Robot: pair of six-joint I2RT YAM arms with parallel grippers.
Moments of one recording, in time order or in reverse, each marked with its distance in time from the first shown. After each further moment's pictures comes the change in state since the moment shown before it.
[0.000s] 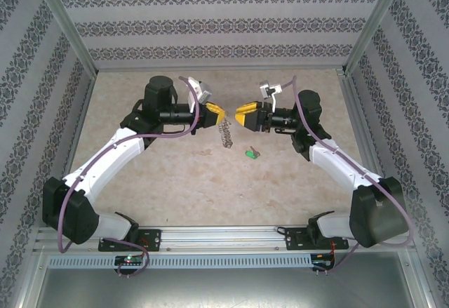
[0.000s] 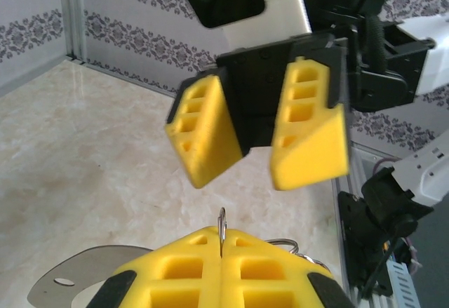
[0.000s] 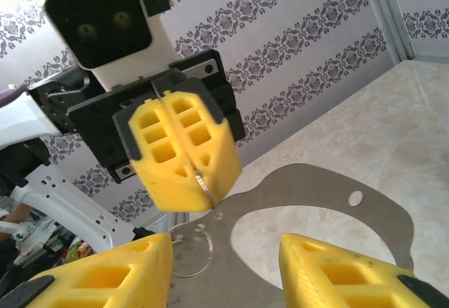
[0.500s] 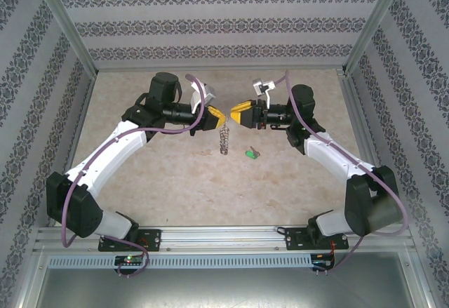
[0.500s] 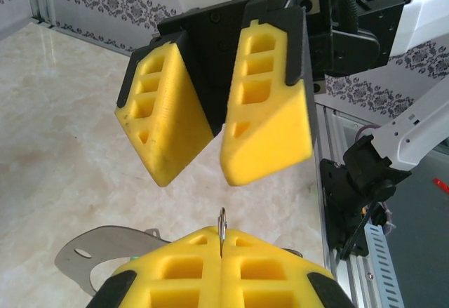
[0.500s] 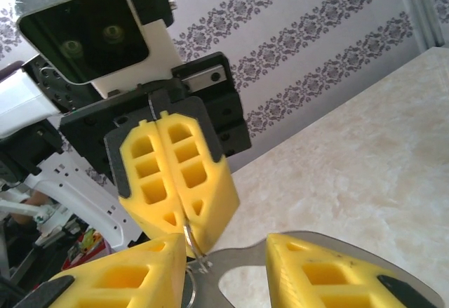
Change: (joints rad) left arm 0.000 0.049 0.084 -0.209 0.045 0.112; right arm 0.023 0.077 0.061 0.001 -0.057 -0.006
